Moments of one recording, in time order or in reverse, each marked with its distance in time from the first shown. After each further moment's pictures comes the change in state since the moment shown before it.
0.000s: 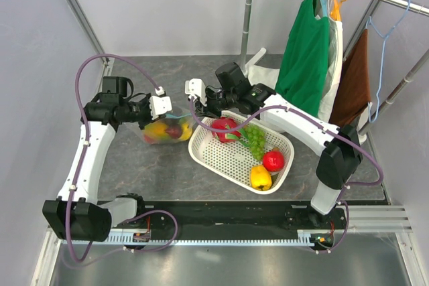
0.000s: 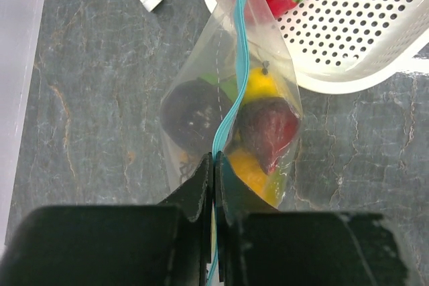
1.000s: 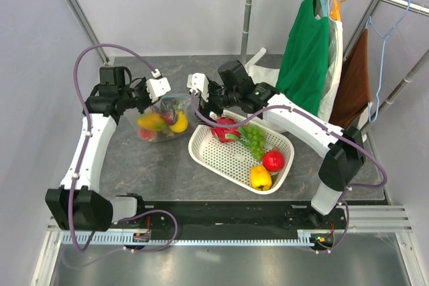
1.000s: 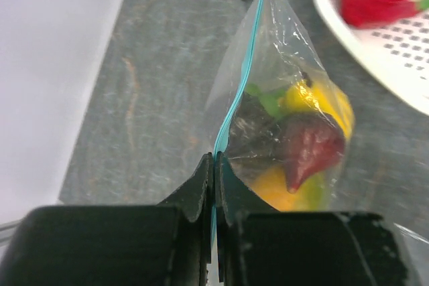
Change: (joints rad) left arm 0.027 0.057 0.031 0.229 -0.102 -0.153; right arm -0.010 -0.023 0.004 -0.001 0.056 0.080
